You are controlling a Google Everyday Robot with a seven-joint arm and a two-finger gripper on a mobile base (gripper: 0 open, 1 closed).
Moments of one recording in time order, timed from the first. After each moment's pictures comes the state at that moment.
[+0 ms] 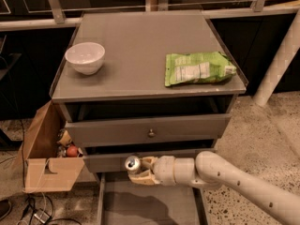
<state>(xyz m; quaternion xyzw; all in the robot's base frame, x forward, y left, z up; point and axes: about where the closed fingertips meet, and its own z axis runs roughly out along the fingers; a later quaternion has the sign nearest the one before) 0.481 0.032 0.544 -0.50 0.63 0.37 0.46</state>
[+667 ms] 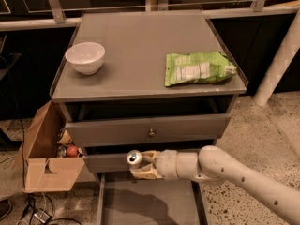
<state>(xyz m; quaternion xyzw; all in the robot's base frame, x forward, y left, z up) 0.490 0.025 0.572 -0.51 0.62 0.35 0.47</state>
